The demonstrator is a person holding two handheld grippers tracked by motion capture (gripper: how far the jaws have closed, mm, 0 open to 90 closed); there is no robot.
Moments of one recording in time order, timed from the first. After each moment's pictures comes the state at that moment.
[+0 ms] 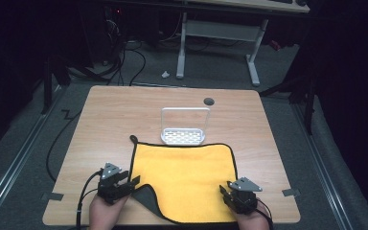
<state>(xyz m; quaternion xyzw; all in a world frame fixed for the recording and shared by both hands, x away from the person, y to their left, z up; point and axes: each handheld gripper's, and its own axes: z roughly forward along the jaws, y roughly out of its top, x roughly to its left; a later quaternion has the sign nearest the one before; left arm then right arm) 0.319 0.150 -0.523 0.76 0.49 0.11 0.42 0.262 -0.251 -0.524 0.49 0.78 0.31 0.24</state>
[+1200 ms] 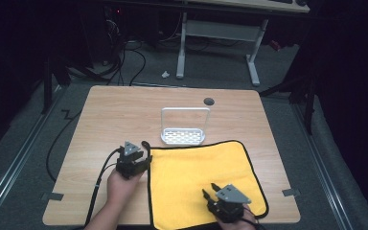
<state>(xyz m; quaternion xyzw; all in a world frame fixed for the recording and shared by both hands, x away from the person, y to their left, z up) 0.398 0.110 -0.524 0.77 0.46 0.16 0.40 0.236 -0.197 -0.503 0.43 0.78 0.38 0.26</state>
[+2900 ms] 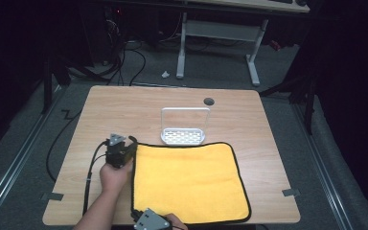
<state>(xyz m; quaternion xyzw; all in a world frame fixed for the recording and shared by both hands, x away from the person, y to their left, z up) 0.418 0.163 -0.527 0.72 0.52 0.17 0.43 0.202 -0.015 -0.509 0.24 0.85 0.43 0.20</state>
